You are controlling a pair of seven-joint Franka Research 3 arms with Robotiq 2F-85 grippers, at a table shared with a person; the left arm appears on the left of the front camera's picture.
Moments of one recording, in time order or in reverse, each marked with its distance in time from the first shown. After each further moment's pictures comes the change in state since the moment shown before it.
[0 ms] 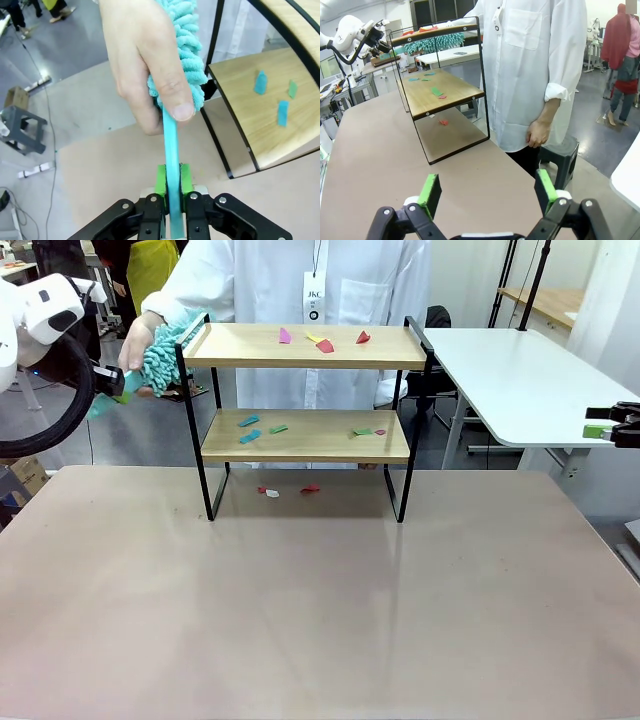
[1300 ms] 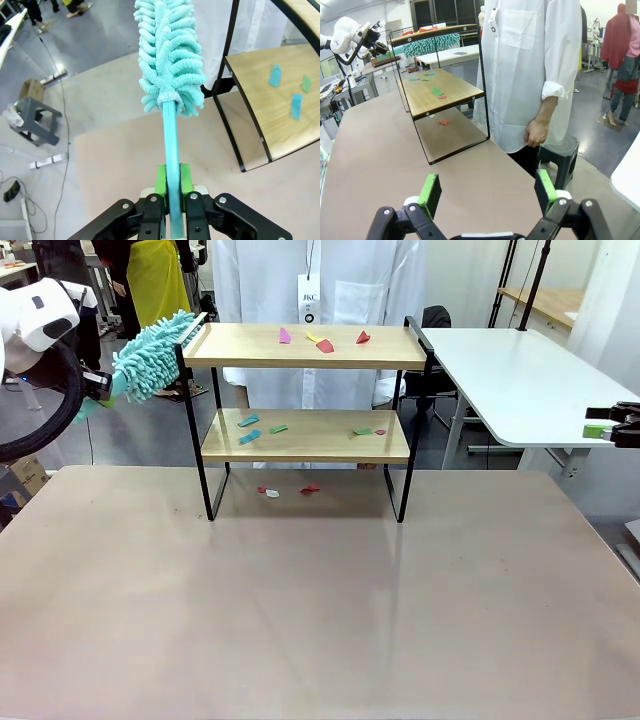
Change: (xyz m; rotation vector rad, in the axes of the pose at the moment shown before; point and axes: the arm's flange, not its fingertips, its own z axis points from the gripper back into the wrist) left arm -0.013 -0.002 0.012 0.079 0.008 0.007; right arm 0.000 0.000 0.000 0.000 0.000 -0.001
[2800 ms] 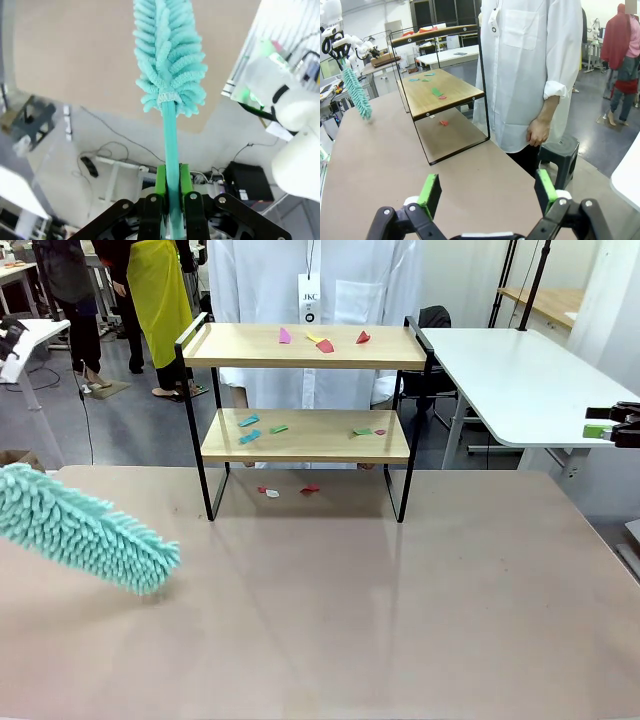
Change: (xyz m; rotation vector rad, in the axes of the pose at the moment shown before) left arm -0.048 -0.014 0.161 -0.319 0.882 -1.014; right arm 0.000 0.000 0.000 0.000 -0.002 -0.001
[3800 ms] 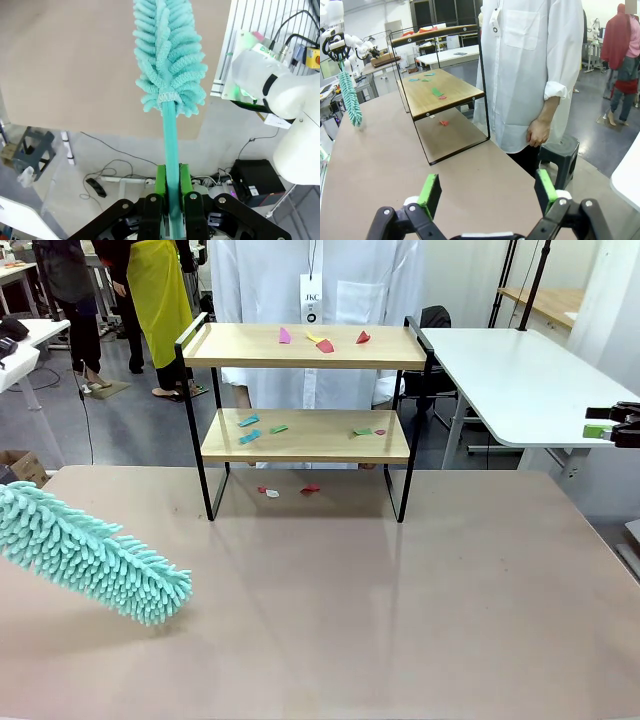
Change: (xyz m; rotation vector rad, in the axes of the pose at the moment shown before) left arm 0.000 0.002 -0.009 -0.055 -0.040 -0.134; right arm 0.000 0.000 0.000 0.000 0.000 0.000
